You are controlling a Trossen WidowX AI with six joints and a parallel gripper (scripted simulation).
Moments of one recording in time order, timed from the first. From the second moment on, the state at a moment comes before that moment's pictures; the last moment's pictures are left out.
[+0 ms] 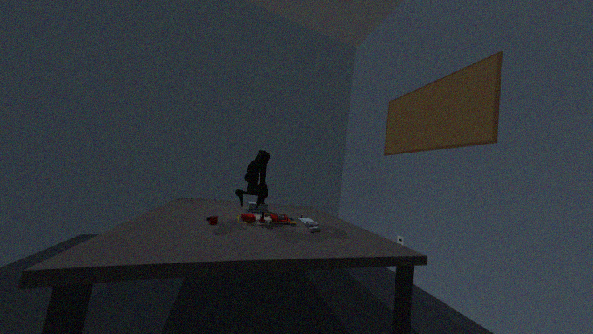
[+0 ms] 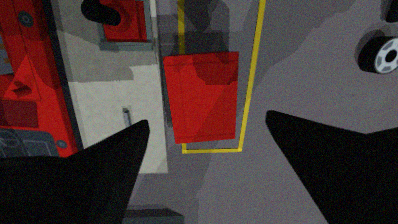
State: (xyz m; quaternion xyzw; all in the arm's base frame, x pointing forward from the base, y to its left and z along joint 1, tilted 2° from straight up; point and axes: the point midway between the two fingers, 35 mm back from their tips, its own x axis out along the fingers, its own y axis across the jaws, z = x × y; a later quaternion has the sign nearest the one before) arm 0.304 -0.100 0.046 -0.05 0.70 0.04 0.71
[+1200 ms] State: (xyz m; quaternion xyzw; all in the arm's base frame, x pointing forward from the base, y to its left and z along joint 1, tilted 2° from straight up) arm 0.304 -0.101 0.024 -0.05 0.70 0.04 0.71
